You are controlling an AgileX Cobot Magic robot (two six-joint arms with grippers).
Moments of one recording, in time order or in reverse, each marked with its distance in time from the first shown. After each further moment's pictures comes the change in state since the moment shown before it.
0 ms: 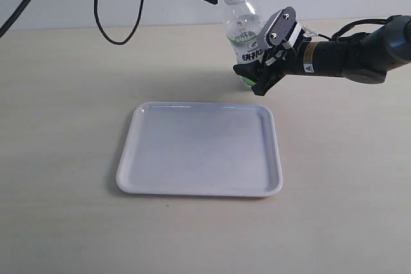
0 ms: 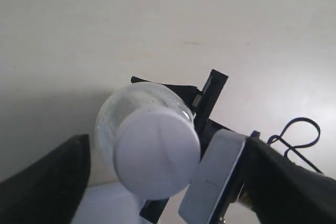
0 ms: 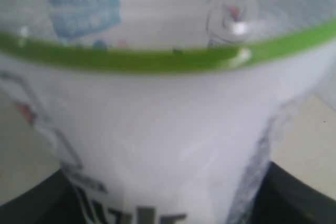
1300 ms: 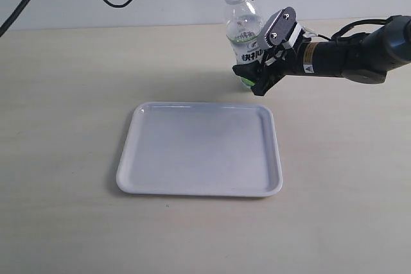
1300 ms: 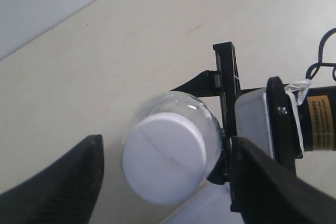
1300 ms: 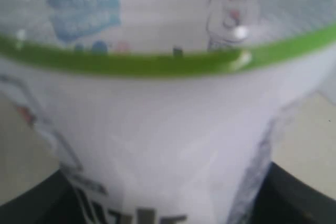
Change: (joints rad) left arm -0.005 -0.002 0.000 0.030 -0.008 0.613; right arm 0.000 0.002 0.000 -0.011 -0.006 0.023
